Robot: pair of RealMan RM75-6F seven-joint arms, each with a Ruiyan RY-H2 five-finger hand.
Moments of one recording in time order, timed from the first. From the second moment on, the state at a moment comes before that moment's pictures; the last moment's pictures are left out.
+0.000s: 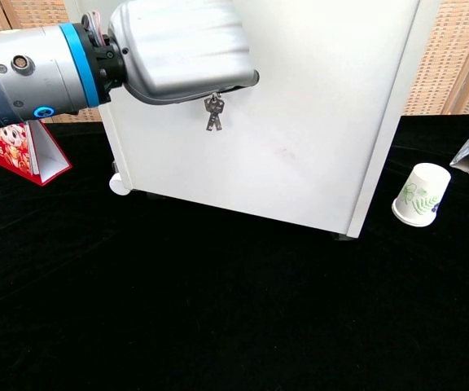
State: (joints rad) left arm -1.00 -1.42 -0.17 -1.56 1.64 0.95 1.16; right arm 0.05 -1.14 0.11 -1.48 -1.52 1.57 0.43
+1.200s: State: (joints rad) left arm -0.93 -1.40 -0.16 -1.66 1.67 1.10 1.16; right arm 0.05 -1.14 0.11 -1.48 -1.54 1.59 0.44
